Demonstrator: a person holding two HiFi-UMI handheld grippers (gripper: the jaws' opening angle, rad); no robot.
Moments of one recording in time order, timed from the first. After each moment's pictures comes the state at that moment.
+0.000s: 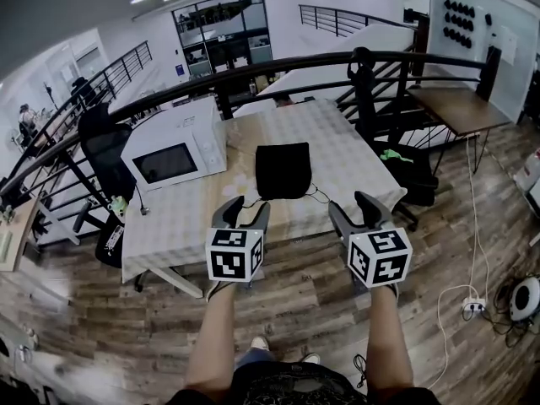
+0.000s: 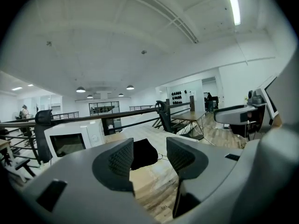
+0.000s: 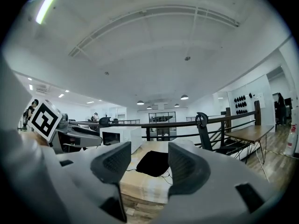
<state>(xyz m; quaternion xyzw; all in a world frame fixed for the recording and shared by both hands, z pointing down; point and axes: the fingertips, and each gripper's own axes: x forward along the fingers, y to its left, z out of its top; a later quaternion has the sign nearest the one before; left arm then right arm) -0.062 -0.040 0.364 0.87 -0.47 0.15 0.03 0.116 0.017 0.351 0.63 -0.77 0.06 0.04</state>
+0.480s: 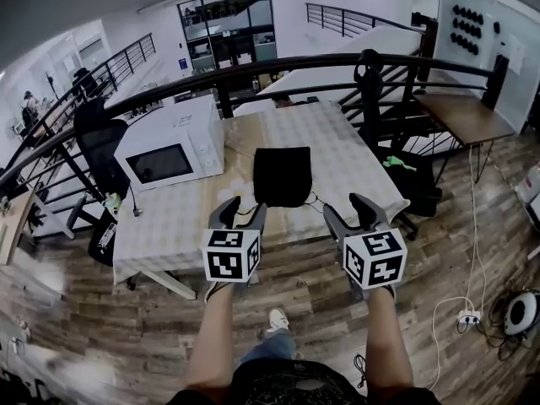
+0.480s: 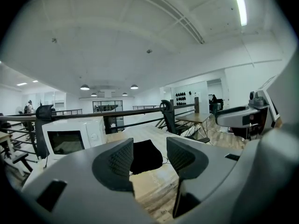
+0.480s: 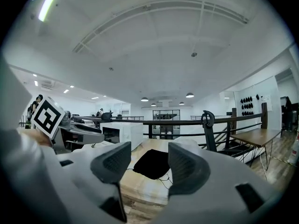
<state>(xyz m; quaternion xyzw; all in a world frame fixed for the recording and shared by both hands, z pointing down) -0.055 -0.090 0.380 0.86 -0.49 0.13 0.05 0.120 -0.038 0.366 0.61 -0.79 0.05 0.07</state>
